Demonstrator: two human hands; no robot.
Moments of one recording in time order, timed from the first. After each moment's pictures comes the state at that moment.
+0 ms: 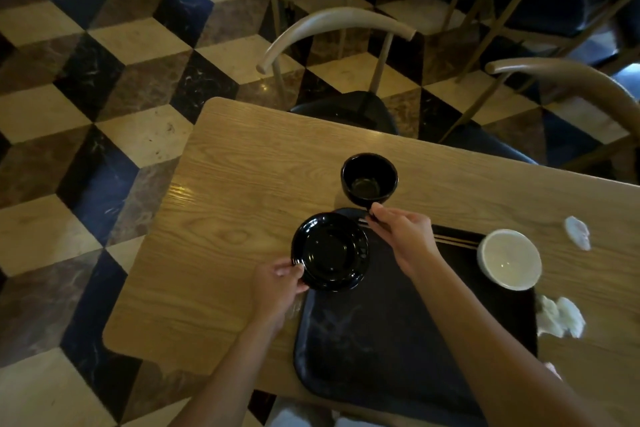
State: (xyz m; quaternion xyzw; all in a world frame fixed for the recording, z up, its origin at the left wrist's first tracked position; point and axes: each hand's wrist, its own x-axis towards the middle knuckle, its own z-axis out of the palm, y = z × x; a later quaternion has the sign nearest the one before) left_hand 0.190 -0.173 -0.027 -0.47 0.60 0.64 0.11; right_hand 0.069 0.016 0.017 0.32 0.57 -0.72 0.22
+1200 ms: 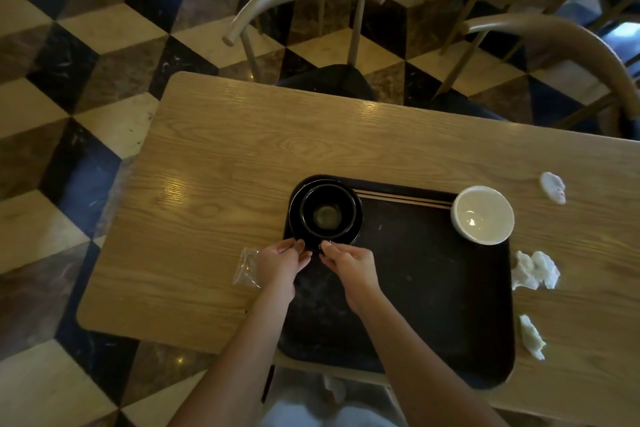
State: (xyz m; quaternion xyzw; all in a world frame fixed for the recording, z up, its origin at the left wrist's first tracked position) left_hand 0.191 -0.109 -0.064 -0.58 0.47 0.67 0.08; right_hand 0.186 0.017 -0.059 0.33 0.61 -0.66 0.29
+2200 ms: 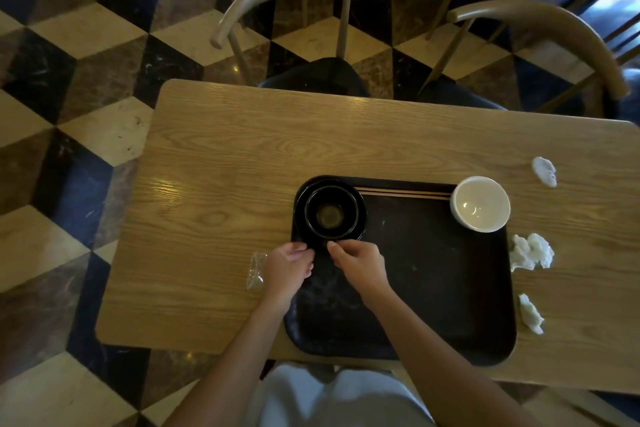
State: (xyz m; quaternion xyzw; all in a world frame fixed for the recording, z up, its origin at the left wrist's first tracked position) left_hand 0.205 -0.136 -0.045 -0.40 0.65 0.61 0.19; right_hand 0.186 0.015 -0.037 0.21 0.79 -0.52 0.27
